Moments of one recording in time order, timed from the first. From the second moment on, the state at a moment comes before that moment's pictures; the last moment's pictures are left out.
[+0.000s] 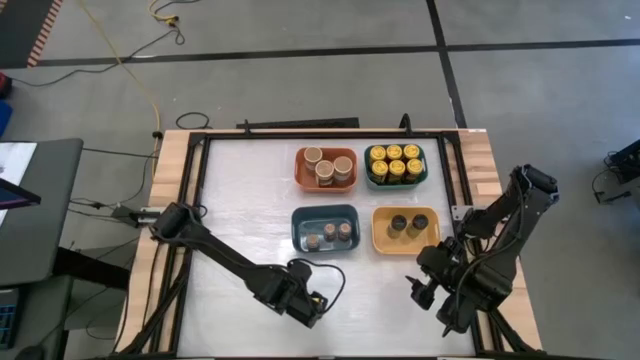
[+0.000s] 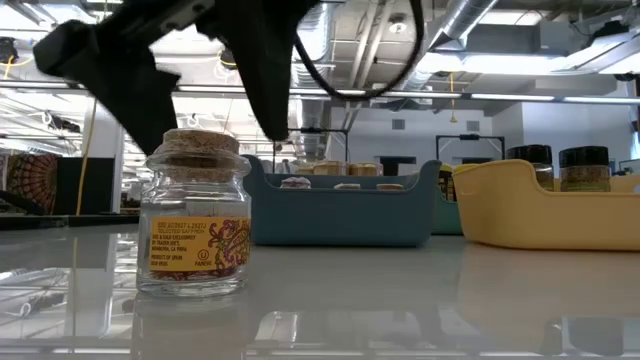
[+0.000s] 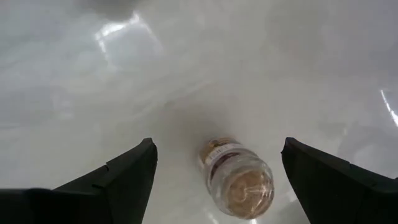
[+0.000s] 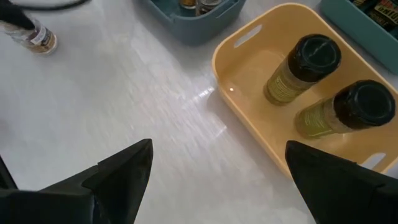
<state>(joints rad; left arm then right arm) -0.54 2.03 1.65 -0.87 -0.24 -1.63 0.95 1.48 1.29 -1.38 0.60 1.59</state>
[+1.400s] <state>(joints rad) -0.55 2.13 1.64 -0.75 -0.14 -1.55 0.95 1.48 1.29 -1.35 0.60 1.65</state>
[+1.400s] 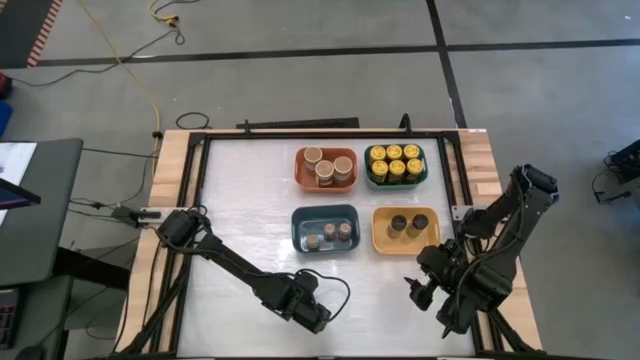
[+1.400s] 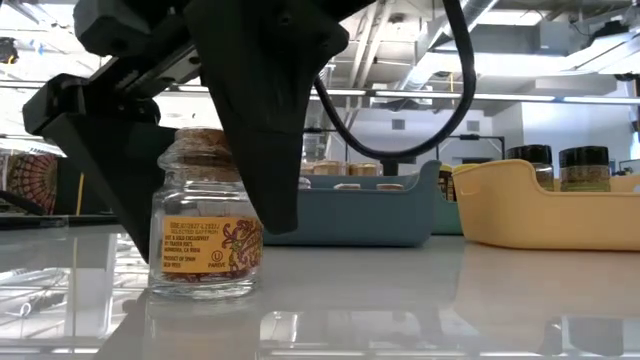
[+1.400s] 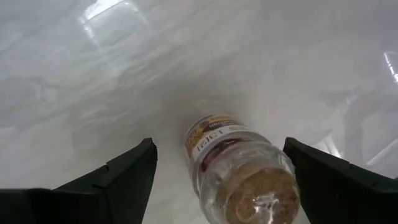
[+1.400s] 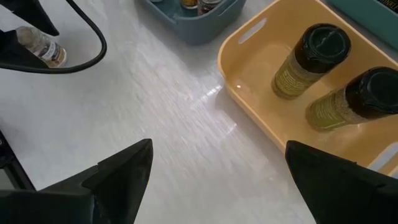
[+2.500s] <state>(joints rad) -0.53 2.12 1.64 -0.74 -0.10 -1.44 0.95 1.48 1.29 -1.36 0.60 1.64</state>
